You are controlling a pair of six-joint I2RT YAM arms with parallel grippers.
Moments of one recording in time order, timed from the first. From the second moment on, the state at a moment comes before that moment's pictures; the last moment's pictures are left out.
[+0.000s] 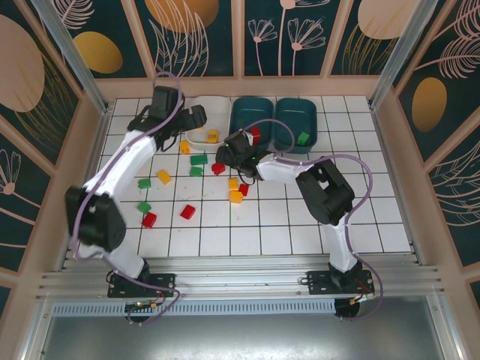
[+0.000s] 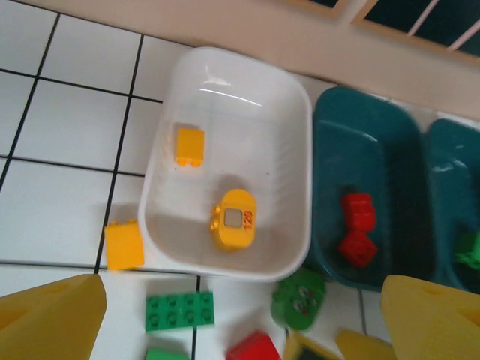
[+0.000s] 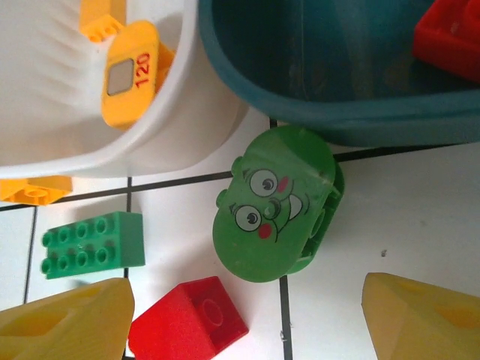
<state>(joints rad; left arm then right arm) -0.30 1.59 1.43 -0.48 -0.03 -0.50 0.75 2.09 1.43 -0.12 0.18 0.81</state>
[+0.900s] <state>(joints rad) -0.30 1.18 0.83 -0.29 0.02 -0.59 0.80 2.33 1.74 -0.34 0.43 0.84</state>
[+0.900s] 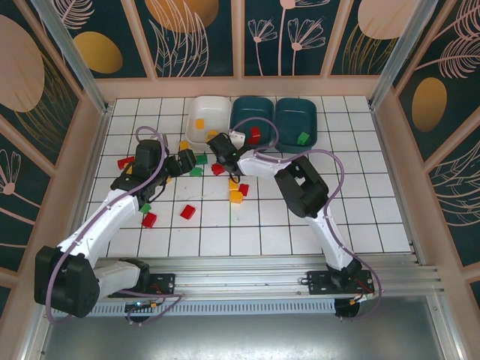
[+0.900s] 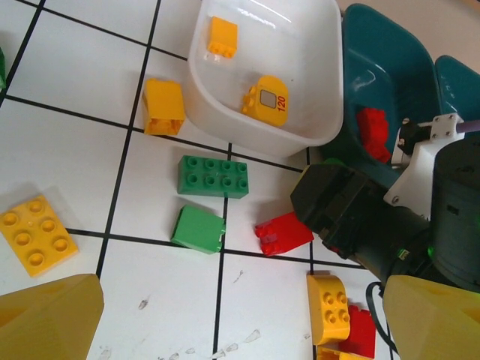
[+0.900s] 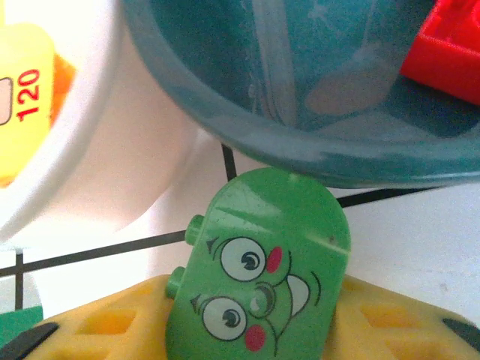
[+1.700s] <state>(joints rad) -0.30 1.24 0.80 -0.25 0.13 -0.61 0.75 1.74 1.20 -0.15 0.41 0.66</state>
